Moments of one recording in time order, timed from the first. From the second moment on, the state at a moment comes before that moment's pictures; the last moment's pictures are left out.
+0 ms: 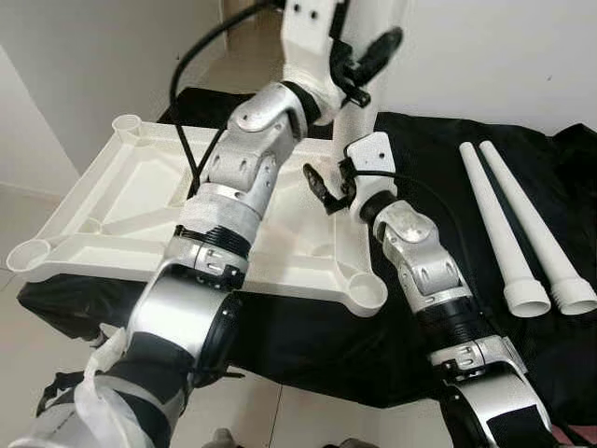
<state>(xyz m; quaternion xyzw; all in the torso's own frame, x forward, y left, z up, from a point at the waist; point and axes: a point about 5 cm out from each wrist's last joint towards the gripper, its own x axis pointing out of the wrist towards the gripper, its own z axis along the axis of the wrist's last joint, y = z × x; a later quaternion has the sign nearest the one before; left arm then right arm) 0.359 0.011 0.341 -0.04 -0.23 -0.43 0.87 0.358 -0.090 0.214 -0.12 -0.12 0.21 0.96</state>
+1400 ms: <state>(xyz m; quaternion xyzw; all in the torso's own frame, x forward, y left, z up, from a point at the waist) 0.338 0.023 0.357 -0.12 -0.25 -0.44 0.85 0.371 -0.125 0.217 0.03 -0.10 0.03 0.99</state>
